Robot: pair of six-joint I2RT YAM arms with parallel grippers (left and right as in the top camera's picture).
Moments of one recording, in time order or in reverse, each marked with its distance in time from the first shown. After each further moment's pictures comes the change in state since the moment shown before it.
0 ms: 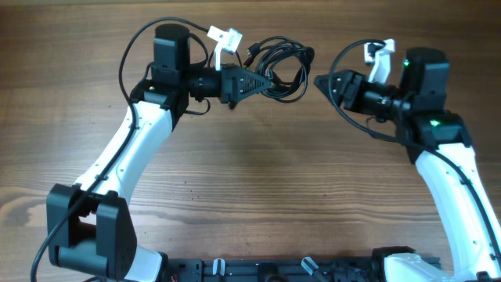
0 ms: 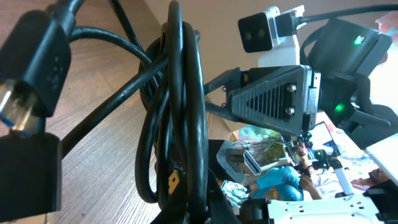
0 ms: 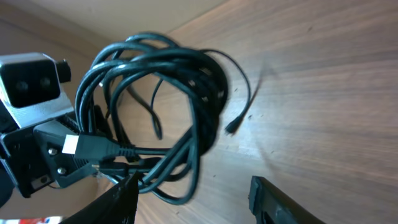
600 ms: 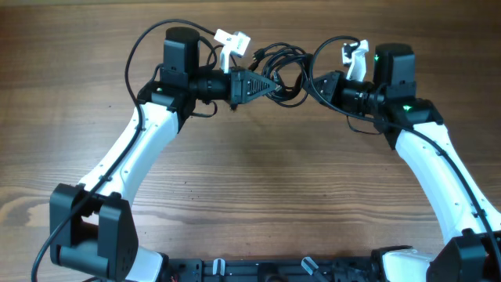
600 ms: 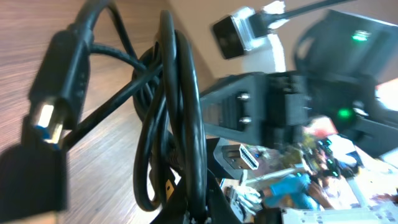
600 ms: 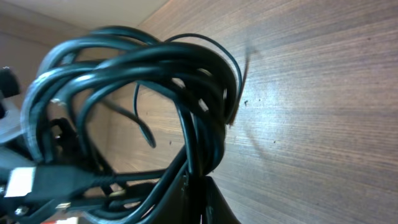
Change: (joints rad) left arm -0.032 0.000 0.000 -0.052 -0.126 0.008; right arm 0.054 0.142 0.000 0.063 0.024 0.079
